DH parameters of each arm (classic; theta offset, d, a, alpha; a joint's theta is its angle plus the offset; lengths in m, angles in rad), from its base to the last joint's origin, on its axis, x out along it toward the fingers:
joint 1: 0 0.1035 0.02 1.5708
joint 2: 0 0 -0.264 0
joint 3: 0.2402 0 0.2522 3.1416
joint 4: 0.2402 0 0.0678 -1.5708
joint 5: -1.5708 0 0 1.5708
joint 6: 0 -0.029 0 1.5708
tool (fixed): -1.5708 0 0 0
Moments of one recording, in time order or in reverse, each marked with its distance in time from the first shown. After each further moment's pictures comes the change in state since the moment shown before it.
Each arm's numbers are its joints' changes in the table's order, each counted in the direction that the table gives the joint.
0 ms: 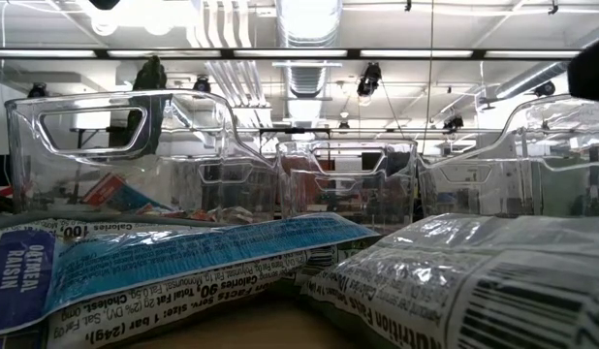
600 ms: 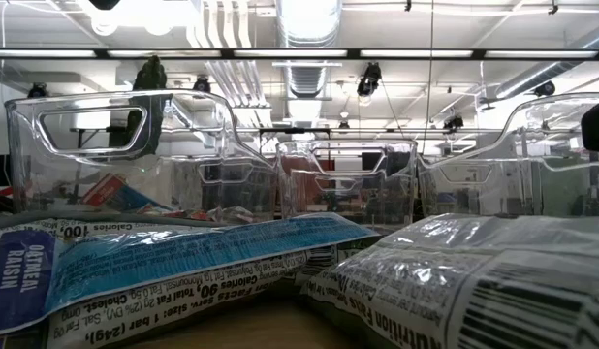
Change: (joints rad) left arm 0.000 0.000 0.000 0.000 0.000 0.000; right arm -0.004 0.007 -0.126 -0.131 -0.019 -0.094
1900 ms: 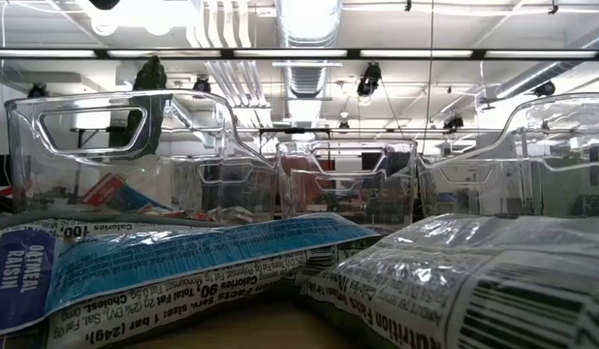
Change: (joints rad) left arm 0.000 0.000 0.000 0.000 0.000 0.000; right arm -0.040 -0.001 0.465 0.395 0.023 0.129
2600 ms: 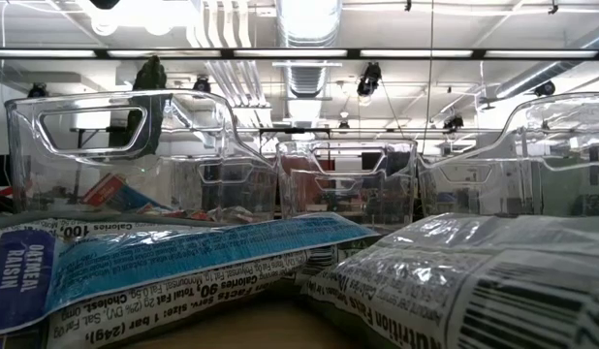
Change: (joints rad) left arm 0.000 0.001 0.000 -0.003 0.000 -0.004; right arm -0.377 0.006 0.563 0.160 0.097 0.210
